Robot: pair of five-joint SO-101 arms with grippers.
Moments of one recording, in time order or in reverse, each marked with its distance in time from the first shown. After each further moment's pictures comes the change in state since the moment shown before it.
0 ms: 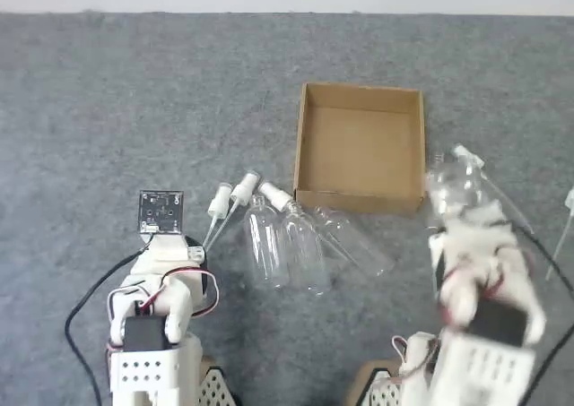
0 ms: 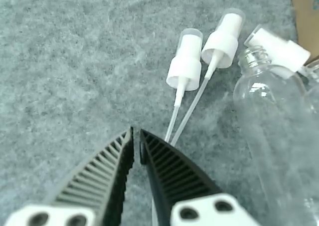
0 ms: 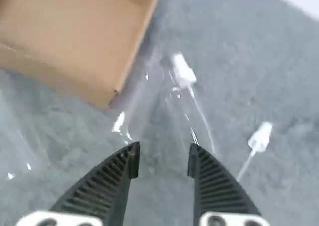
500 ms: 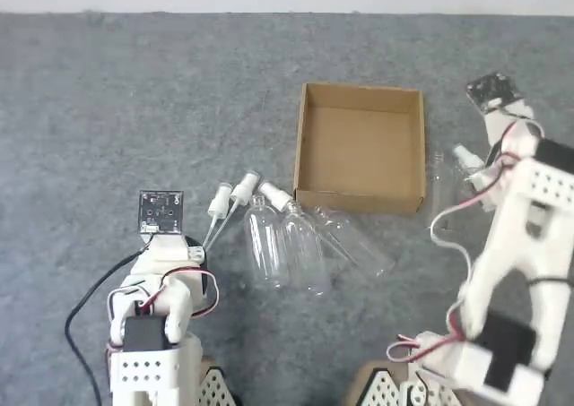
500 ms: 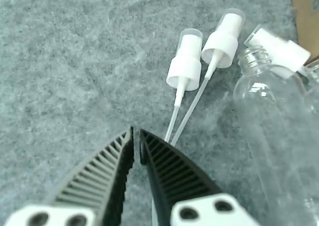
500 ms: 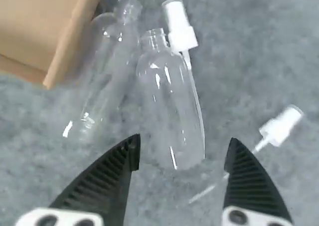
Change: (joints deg) left arm 0.0 0.0 0.0 0.0 0.0; right arm 7.4 62.5 -39.9 1.5 10.1
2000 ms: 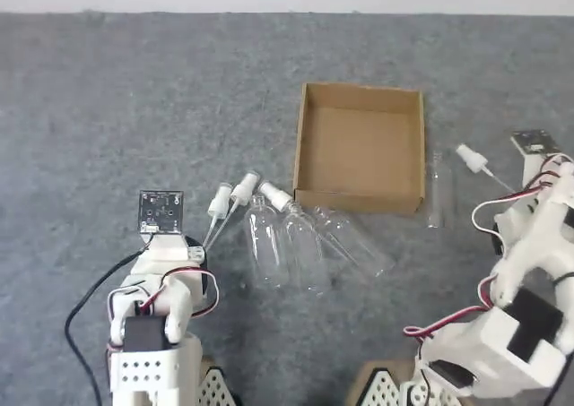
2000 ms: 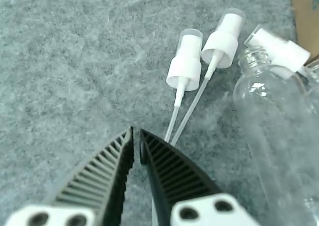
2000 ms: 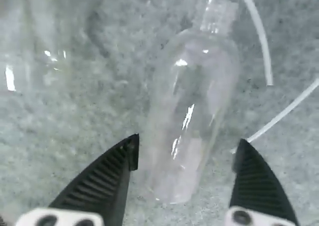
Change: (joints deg) left arm 0.0 0.0 0.0 0.0 0.0; right arm 13.4 9.1 5.5 2.2 -4.0
